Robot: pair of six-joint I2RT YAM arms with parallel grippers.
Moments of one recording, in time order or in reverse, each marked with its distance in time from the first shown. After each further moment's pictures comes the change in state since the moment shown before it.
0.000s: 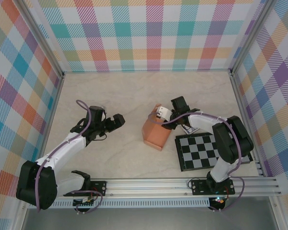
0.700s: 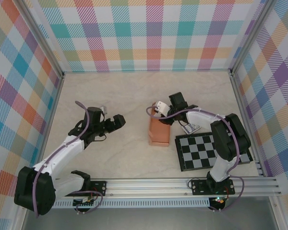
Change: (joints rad) left arm 0.001 -0.077 -0.030 0.026 0.059 0.038; right arm 0.004 0.039 0.085 -0.004 -0.018 0.099
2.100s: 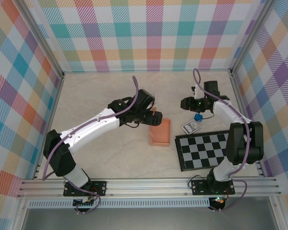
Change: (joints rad) left arm -0.532 0.527 0.833 -0.522 -0.328 0.192; right arm -0.403 -0.118 0.090 -0.252 -0.266 0.800
